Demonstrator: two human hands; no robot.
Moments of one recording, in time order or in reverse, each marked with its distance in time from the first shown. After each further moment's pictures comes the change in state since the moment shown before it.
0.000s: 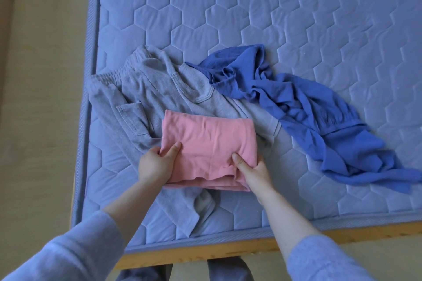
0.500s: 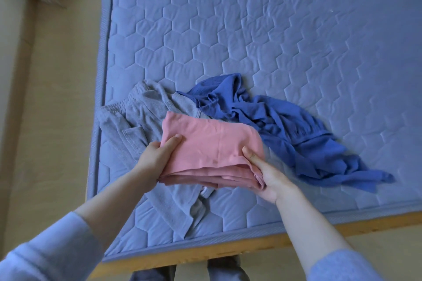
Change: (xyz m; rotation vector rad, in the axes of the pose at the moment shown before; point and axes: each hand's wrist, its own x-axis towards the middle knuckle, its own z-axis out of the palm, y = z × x) left_hand -0.064 0.085 -0.065 -0.357 -0.314 -0.020; right_hand -0.062 -0.081 -0.075 0.455 -0.402 0.204
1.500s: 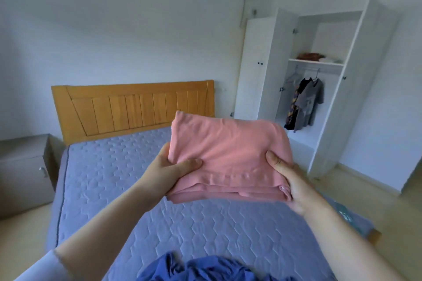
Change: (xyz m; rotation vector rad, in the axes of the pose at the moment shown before) left_hand -0.434 0.329 0.010 0.012 -0.674 1.076; right_hand -0.528 -0.193 0.036 0.072 0.226 -1.181
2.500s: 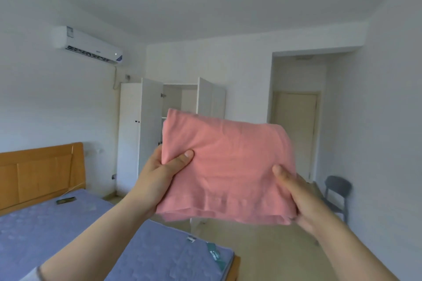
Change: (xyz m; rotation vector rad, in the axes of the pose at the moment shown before) left_hand -0.055 0.157 0.404 -0.244 -0.402 0.315; right_hand -0.274 -0.220 -0.288 -0.221 0.497 -0.429
